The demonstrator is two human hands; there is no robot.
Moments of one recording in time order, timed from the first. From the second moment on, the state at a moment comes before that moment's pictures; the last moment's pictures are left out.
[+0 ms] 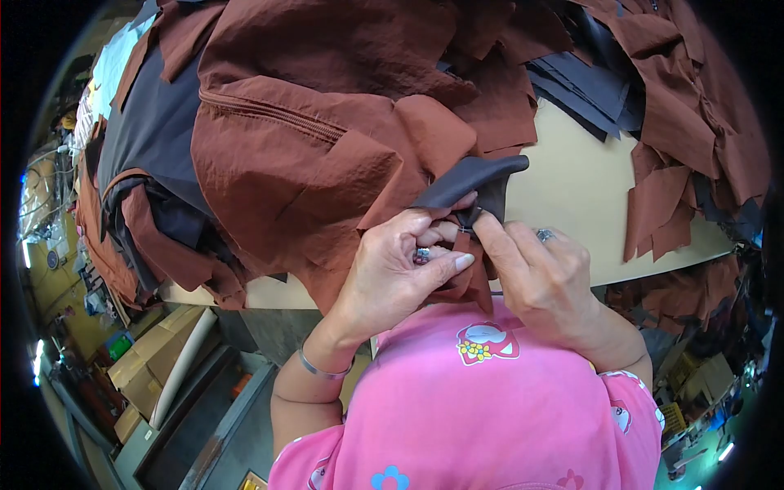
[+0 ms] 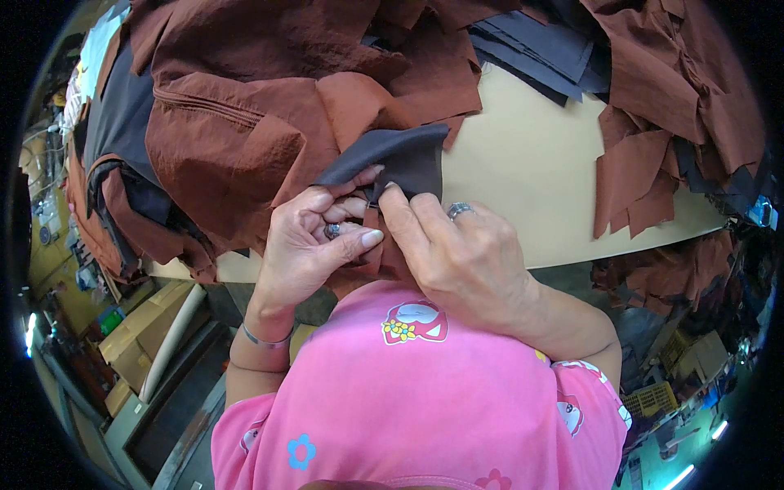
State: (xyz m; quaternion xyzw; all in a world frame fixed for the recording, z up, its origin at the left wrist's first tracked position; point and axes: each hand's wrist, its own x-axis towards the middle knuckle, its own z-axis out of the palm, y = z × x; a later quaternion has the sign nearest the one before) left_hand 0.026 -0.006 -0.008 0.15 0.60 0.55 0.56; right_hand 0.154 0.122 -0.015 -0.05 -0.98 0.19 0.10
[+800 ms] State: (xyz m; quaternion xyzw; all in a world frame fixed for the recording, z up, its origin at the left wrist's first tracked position) left_hand 0.037 -0.002 -0.017 0.47 0.74 0.47 0.07; right_hand 0.136 0.130 -0.032 -0.19 -0.68 0.68 0.21
